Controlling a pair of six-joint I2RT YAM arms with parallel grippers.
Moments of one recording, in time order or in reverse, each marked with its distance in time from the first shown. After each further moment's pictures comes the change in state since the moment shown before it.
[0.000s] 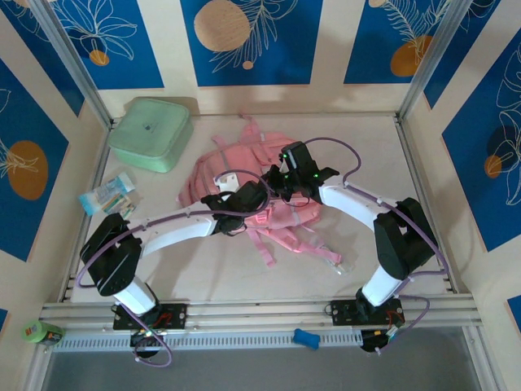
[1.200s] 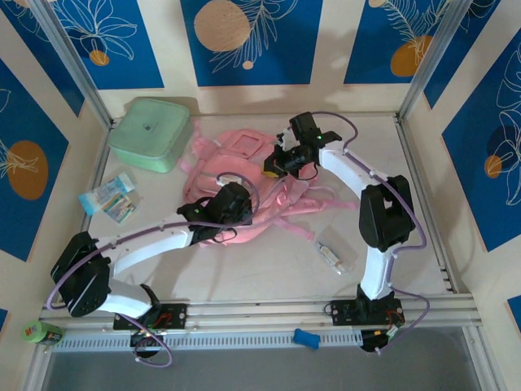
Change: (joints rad) left arm 0.016 -0.227 -0.174 0.162 0.323 0.328; right arm -0.179 0.267 0.455 -0.446 -0.259 -0.428
